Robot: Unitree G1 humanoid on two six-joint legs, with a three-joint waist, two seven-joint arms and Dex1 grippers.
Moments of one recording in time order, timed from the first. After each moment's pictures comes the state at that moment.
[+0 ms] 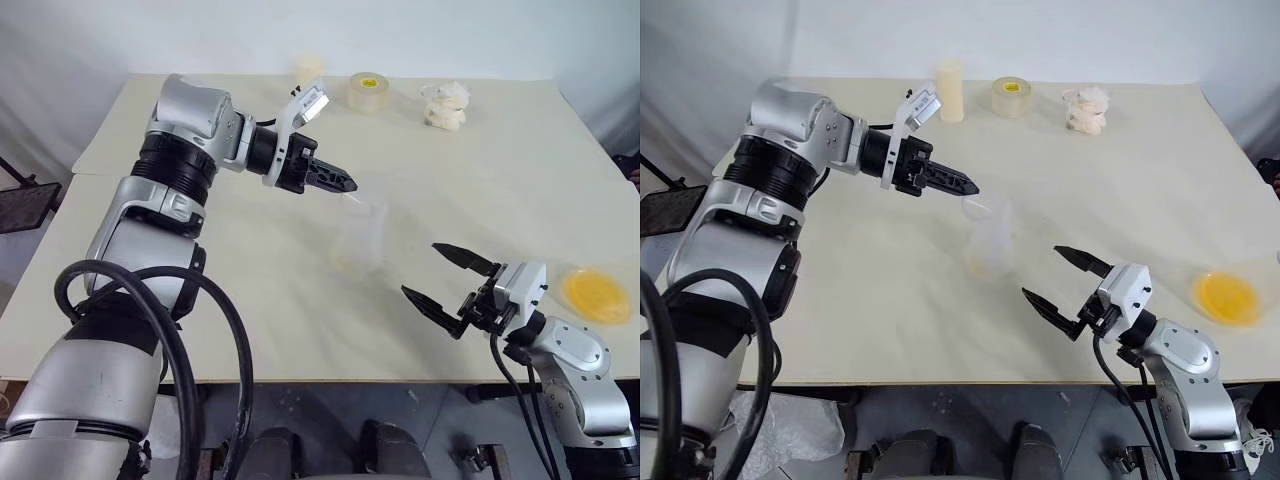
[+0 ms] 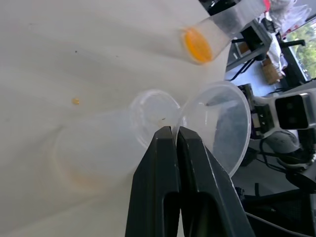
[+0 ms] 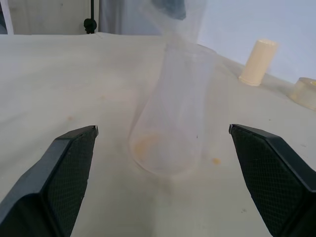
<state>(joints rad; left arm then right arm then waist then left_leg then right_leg) -1.57 0.39 -0.31 0.95 -0.34 1.15 -1.20 -0.02 -0.54 -0.16 -0.29 0.46 -0.02 0.85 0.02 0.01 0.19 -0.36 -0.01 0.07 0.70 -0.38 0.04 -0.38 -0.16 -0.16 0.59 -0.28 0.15</state>
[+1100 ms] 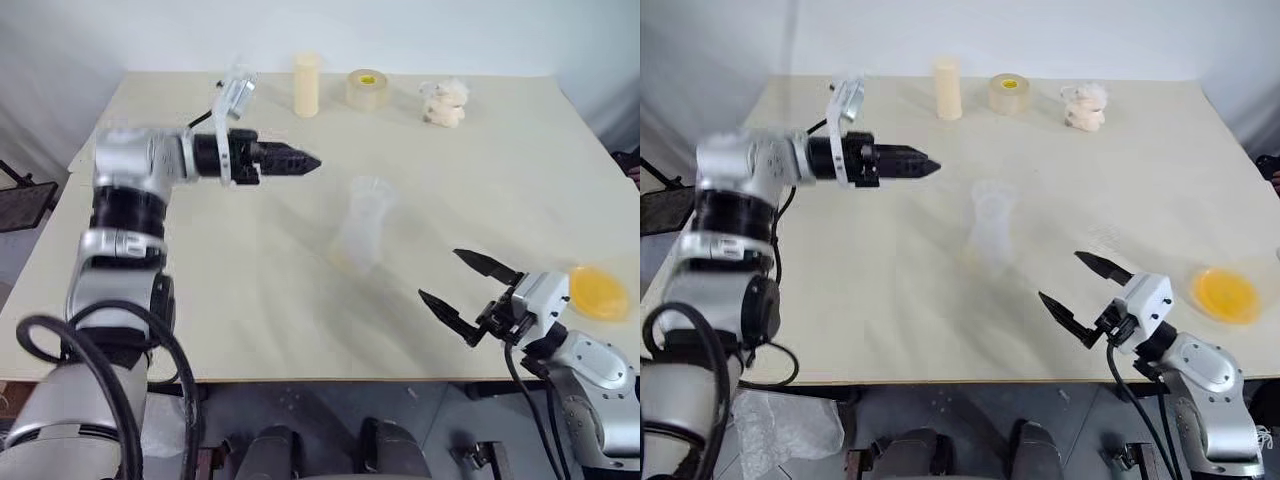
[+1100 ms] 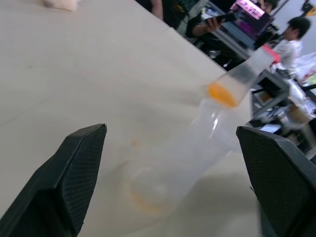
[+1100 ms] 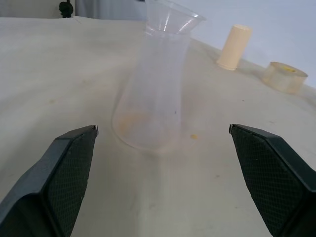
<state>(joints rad) -1.21 0.50 0.06 0.64 -0.31 0.82 -1.14 0.09 -0.56 -0.25 -0.36 0.45 -0.02 0.80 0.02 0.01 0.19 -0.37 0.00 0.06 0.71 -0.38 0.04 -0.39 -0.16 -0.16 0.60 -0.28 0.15</state>
